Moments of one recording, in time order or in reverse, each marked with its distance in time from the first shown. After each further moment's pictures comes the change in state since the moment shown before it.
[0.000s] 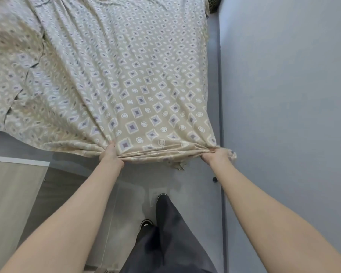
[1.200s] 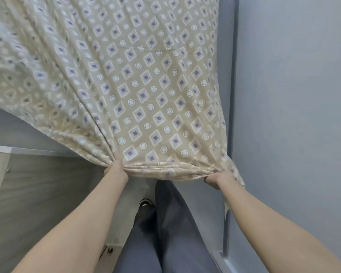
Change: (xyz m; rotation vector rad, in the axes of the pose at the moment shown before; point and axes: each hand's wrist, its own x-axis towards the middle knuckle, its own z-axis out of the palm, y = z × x) left_hand 0.024 -0.105 -0.018 0.298 0.319 -0.114; right_hand 0.143 -0.052 -0.065 -0.523 0.471 -0.245
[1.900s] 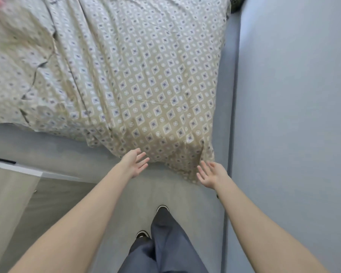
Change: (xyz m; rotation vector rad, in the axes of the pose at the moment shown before) left_hand -0.171 0.099 0.043 0.090 -0.447 0.093; right_hand -0.112 -0.021 0.066 -0.614 -0.517 -0.098
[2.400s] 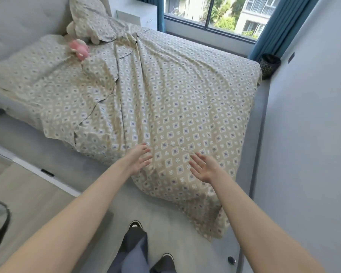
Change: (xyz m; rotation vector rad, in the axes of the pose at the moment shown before) left_hand -0.074 0.172 -0.055 -0.046 -0.057 0.329; right_hand -0.102 -0.038 0.217 -0.491 -0.370 -0.163
